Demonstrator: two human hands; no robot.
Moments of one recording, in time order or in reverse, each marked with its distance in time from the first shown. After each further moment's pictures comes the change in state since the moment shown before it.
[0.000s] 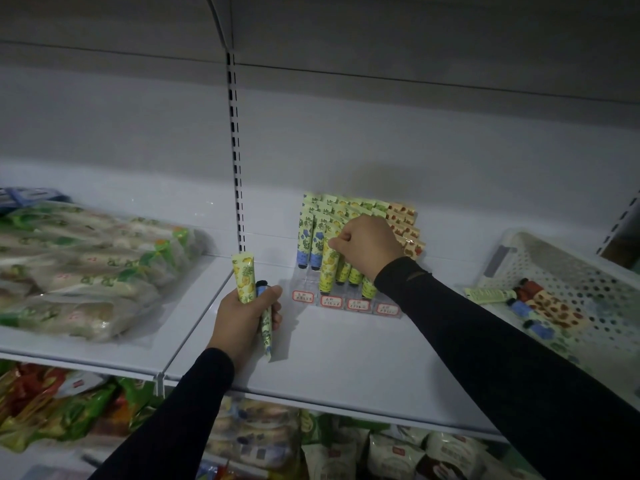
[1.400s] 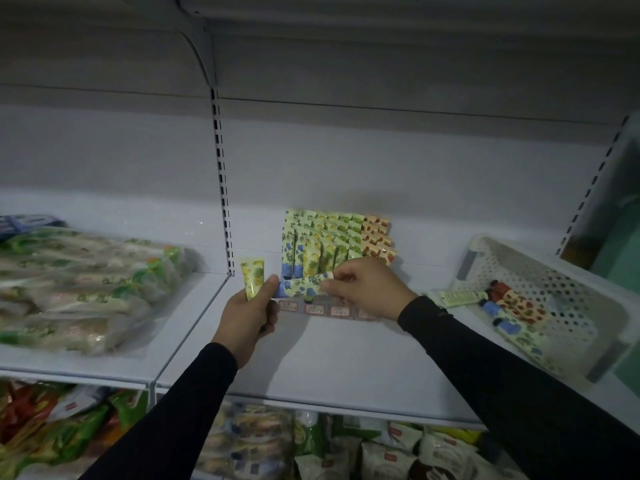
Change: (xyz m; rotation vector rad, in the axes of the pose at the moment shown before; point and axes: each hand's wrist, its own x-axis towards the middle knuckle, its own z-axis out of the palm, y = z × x) left_hand -0.021 0.030 0.035 0.115 -0.052 -0.073; right_hand -0.067 0.021 -0.029 0.373 -0.229 -0.049
